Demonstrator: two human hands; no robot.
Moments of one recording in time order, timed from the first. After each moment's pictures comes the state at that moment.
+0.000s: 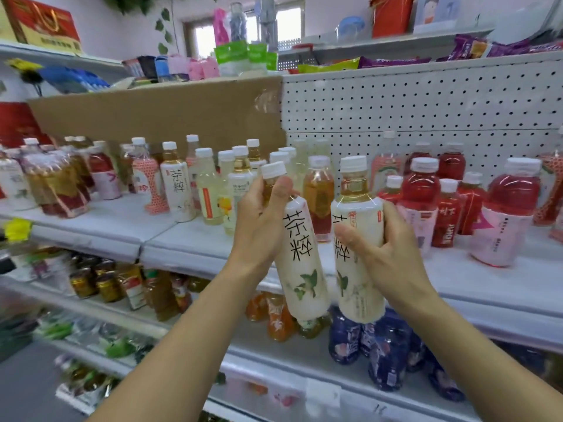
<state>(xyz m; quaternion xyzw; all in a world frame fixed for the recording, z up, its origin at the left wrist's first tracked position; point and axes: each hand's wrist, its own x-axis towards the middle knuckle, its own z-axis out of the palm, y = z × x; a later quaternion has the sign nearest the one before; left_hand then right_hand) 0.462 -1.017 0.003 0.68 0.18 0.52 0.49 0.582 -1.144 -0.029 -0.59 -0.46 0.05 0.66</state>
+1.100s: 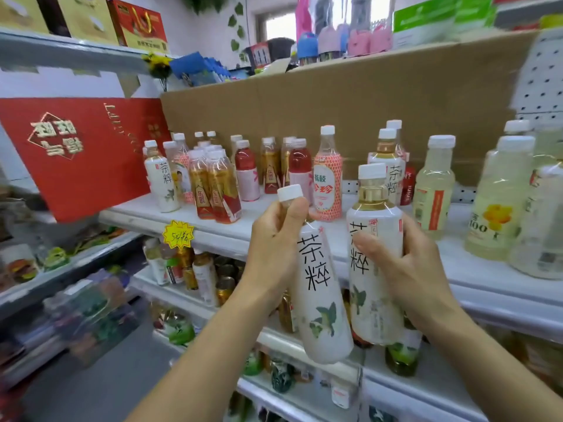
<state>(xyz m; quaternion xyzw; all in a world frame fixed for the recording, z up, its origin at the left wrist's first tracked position) 0.162 -0.691 -0.021 0.66 0.25 0.48 0.51 0.305 -0.789 -0.052 -0.56 -0.46 0.11 0.68</state>
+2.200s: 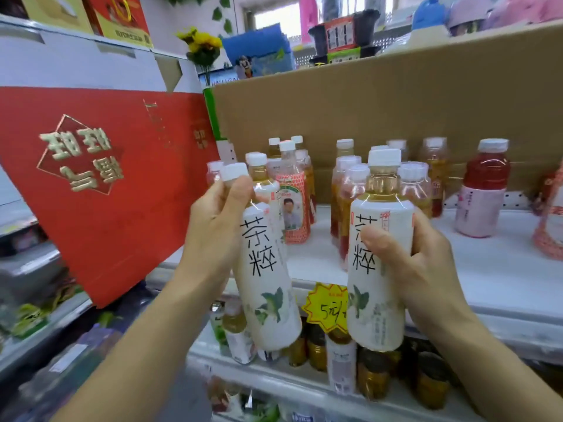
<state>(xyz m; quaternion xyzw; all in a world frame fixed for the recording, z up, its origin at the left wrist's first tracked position) -0.089 -0.250 0.030 0.69 0.22 0.49 0.49 0.073 -0.398 -0.029 -0.54 -0.42 0.07 0.73</state>
